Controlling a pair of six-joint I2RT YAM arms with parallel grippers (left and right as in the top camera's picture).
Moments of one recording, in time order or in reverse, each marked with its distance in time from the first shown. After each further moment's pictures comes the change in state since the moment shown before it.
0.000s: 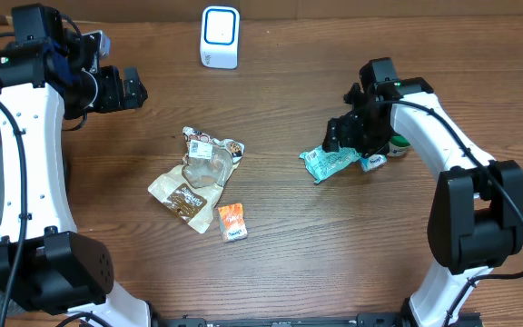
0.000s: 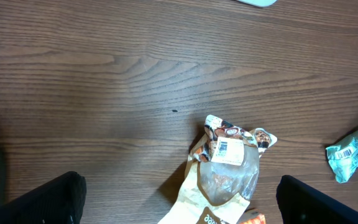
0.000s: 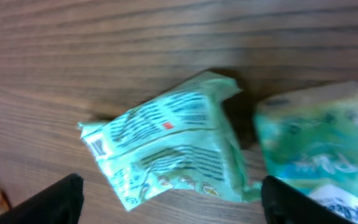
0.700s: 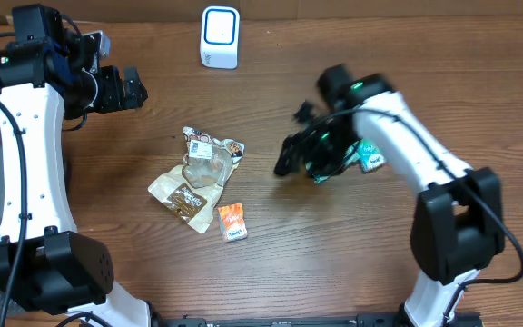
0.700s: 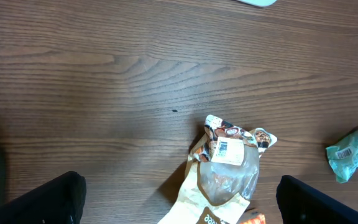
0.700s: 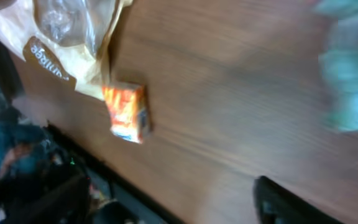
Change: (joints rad) left arm 0.000 0.000 0.000 0.000 0.000 0.000; right arm 0.229 -0.011 0.079 -0.238 -0.356 0.019
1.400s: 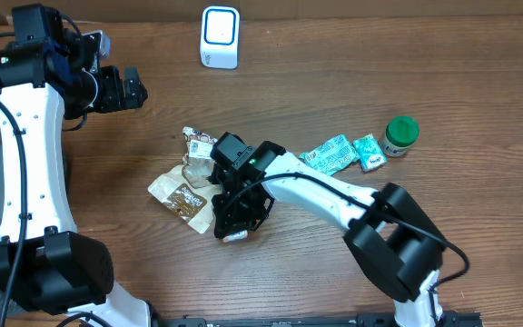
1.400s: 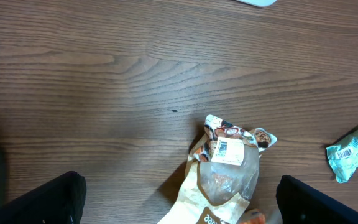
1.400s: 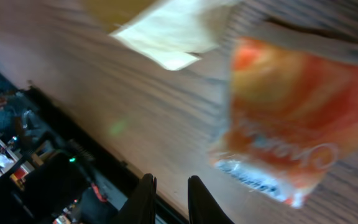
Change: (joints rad) left arm 0.000 0.000 0.000 0.000 0.000 0.000; right arm 0.447 0.107 -0.064 0.306 -0.009 0.315
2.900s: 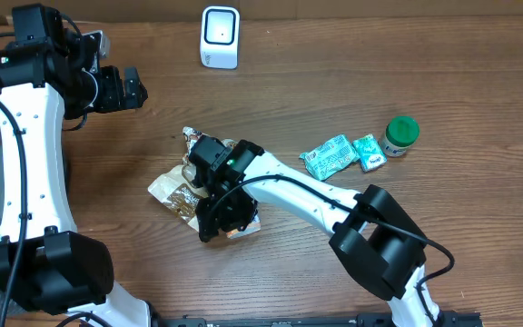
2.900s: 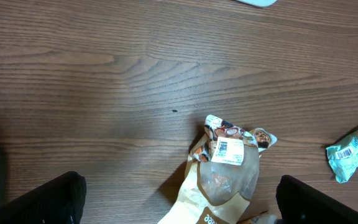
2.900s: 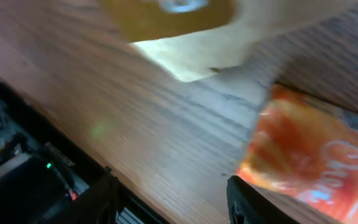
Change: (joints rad) left arm 0.000 0.000 0.000 0.000 0.000 0.000; right arm 0.059 0.068 0.164 -0.124 0.122 -0.065
